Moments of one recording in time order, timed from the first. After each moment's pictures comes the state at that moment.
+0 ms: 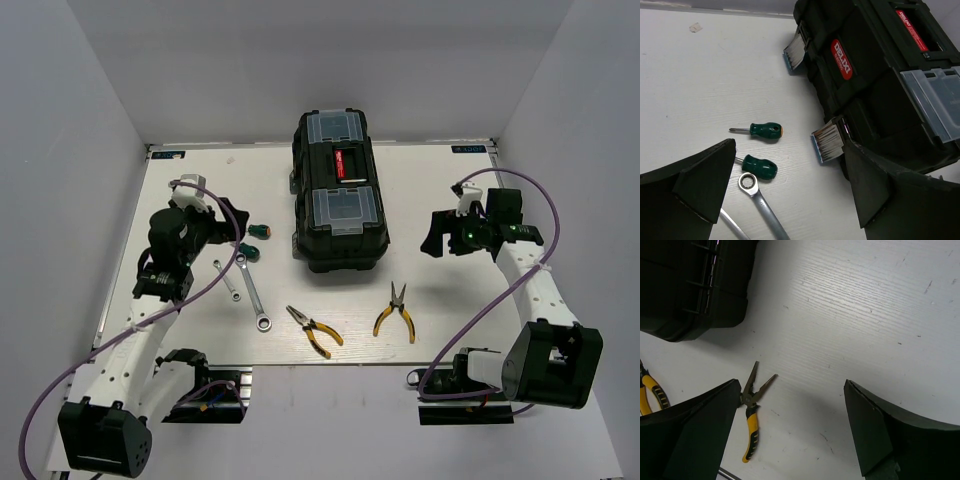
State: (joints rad) left arm -0.13 0.87 0.70 -0.04 0.17 -0.23; right arm -0.07 1.23 0.92 -0.61 -0.52 -0.18
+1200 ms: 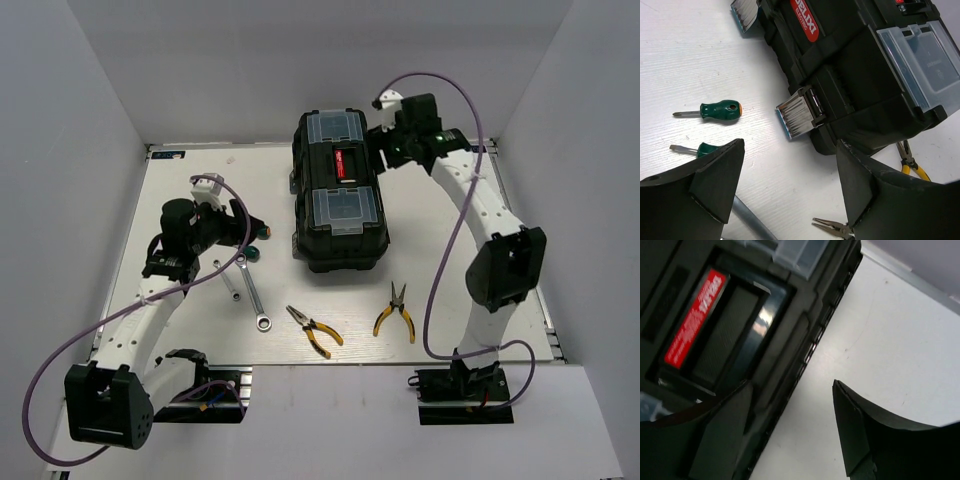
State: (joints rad) left arm -0.13 1.03 0.73 -0.04 0.41 -0.27; right arm 0.35 1.84 1.85 -0.69 -0.18 -0.20
